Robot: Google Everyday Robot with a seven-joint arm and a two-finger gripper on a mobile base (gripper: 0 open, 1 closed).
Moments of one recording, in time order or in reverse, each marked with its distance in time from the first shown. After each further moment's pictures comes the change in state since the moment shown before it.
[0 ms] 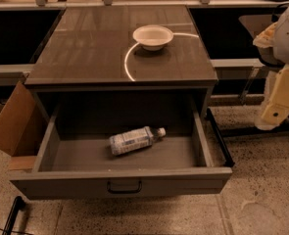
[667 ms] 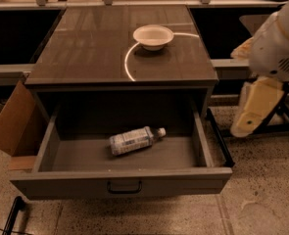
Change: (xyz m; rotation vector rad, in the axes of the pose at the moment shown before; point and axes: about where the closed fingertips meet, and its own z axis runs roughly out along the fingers) arm -0.022 0.008 0.034 -0.054 -0.079 -0.006
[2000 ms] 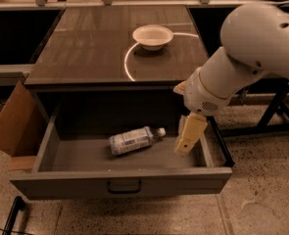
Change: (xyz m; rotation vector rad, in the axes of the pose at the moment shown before) arm -0.065 0.018 0.143 -0.139 -0.161 -0.096
